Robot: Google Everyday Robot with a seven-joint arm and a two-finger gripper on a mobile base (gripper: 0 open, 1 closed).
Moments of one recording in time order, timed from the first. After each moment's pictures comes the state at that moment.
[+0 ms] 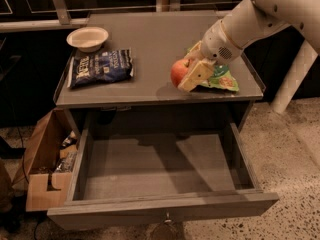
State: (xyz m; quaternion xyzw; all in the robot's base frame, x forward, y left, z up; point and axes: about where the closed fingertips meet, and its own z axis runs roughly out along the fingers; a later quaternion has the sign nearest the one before) arm 0.605 -0.093 0.895 -0.61 0.72 0.17 0.29
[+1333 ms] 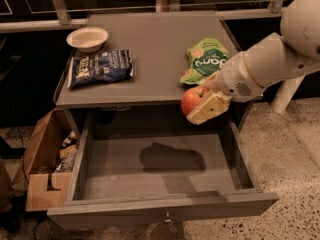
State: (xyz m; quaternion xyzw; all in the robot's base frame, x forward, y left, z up) arm 0.514 -0.111 0.874 -0.55 0.76 0.18 0.29
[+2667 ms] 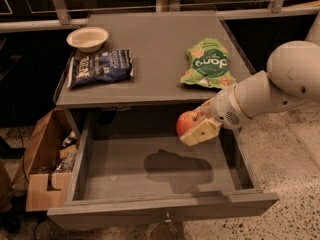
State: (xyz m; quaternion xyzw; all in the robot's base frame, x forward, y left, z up) arm 0.496 -0.104 0.810 -0.49 0.79 0.21 0.29
